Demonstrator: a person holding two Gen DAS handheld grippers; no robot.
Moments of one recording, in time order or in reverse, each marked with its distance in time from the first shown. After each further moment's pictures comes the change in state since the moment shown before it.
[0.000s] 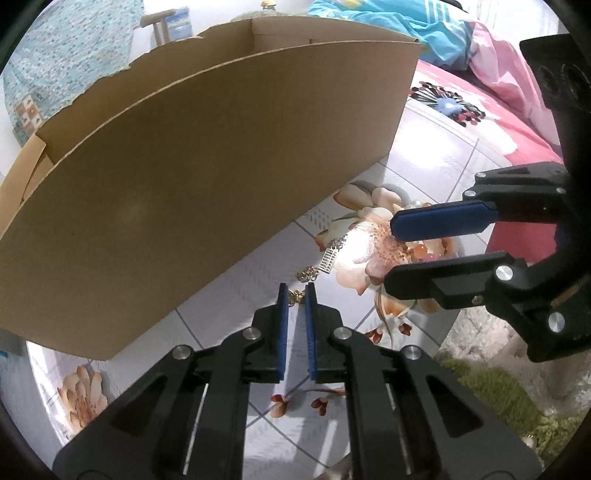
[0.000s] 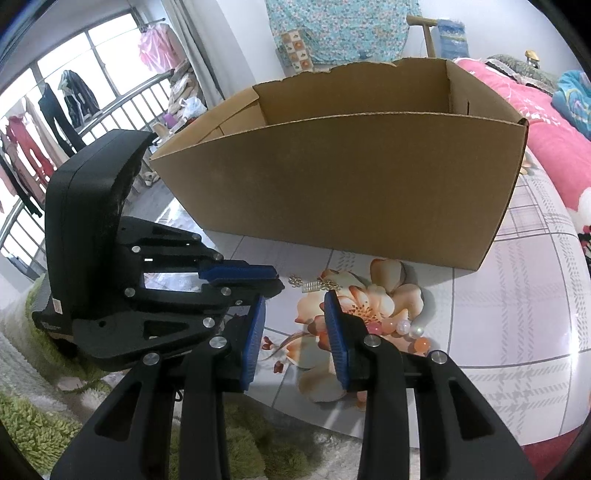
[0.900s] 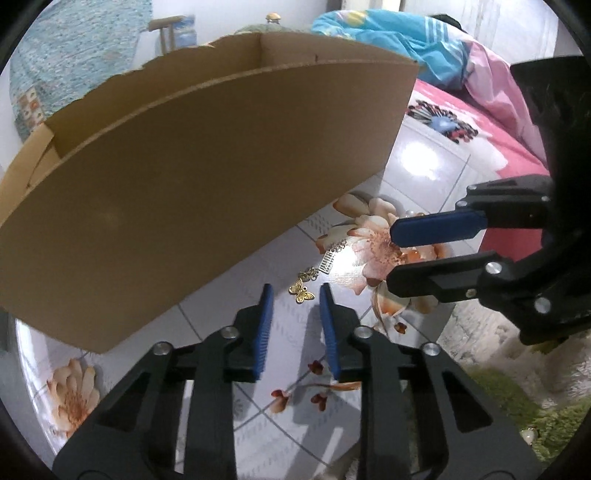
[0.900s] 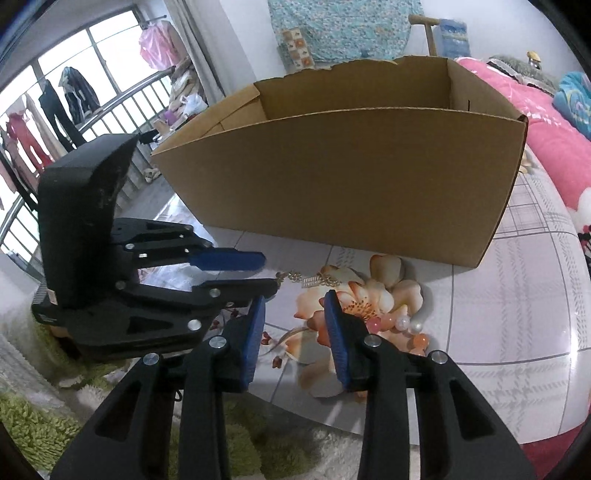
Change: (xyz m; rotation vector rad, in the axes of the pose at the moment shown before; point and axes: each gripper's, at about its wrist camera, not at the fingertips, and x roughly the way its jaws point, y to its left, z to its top) left arm -0.006 0.012 -0.012 -0.016 -0.064 -0.047; right arm 0.004 0.002 0.002 -0.007 0.013 0.001
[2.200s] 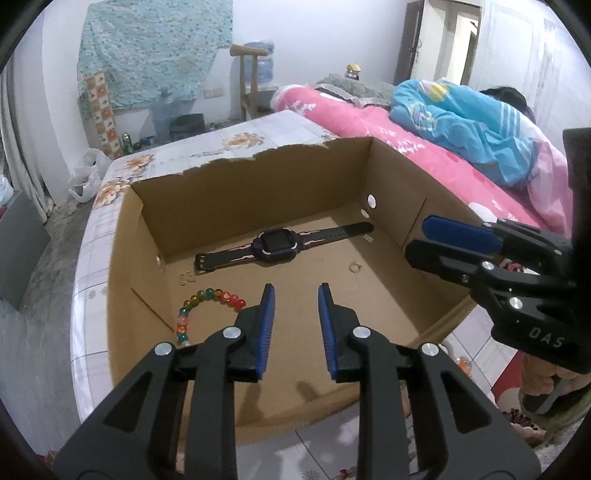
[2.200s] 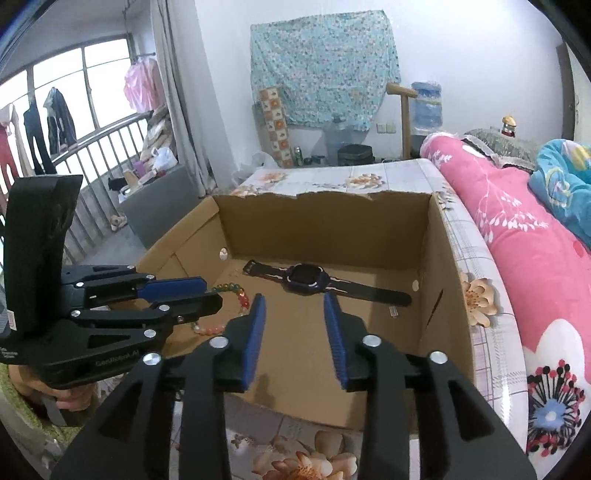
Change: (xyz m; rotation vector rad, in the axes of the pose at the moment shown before) left arm -0.055 0.069 0.082 -0.239 -0.173 0.166; right arm -0.020 0.000 0.110 -0.031 -0.249 -0.170
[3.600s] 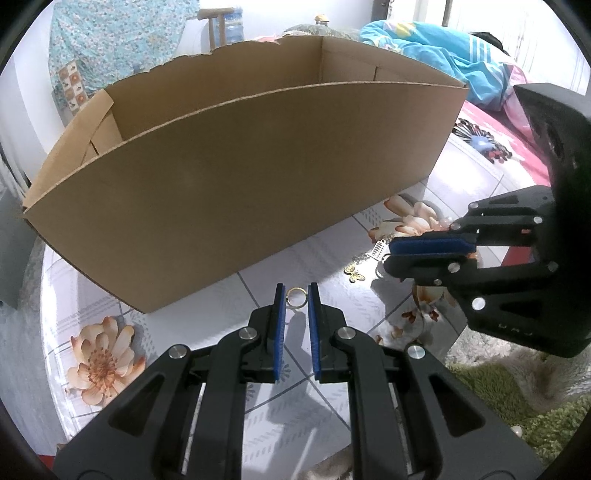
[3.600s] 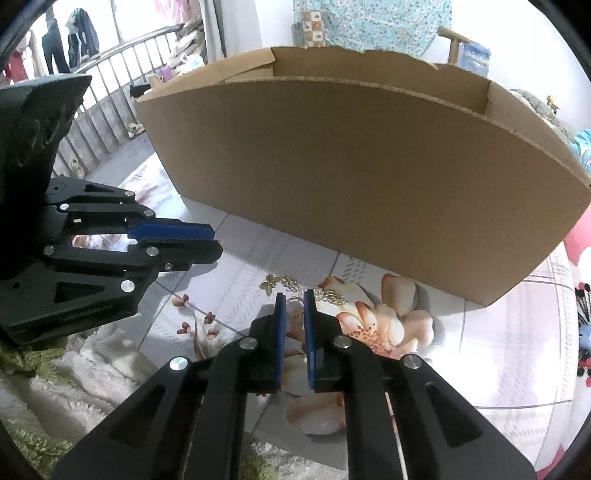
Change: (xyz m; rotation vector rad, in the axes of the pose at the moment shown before) left arm 0.004 -0.024 -0.109 0.108 0.159 -0.040; right arm 0.016 0.044 -0.111 -0.159 0.311 0.041
